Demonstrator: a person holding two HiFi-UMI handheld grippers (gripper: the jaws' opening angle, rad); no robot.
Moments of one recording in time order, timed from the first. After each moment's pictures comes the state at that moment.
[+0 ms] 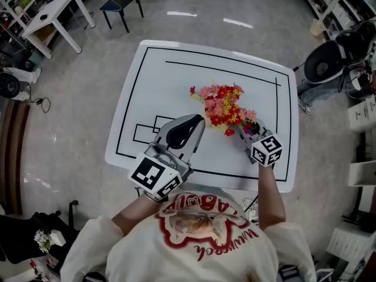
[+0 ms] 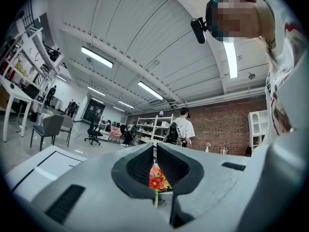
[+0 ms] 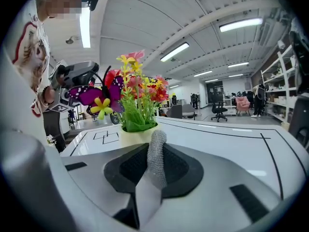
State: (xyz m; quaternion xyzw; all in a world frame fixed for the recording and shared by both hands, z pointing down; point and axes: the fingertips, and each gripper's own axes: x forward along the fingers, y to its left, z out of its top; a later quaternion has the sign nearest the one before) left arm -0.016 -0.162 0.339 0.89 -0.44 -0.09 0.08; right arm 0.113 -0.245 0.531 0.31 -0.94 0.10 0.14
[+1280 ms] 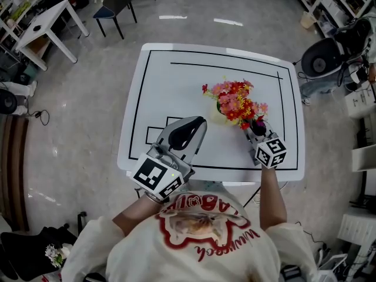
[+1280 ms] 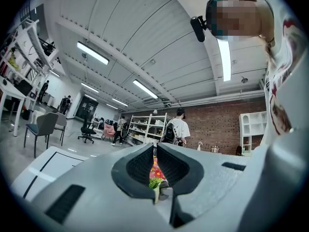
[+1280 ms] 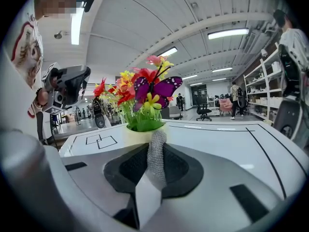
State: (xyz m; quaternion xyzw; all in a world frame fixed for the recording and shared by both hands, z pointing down) left arm -0.057 -0.140 0.342 0.91 -0.39 -0.09 0.09; right arm 0.103 -0.221 0.529 0.40 -0.90 0.11 0.12
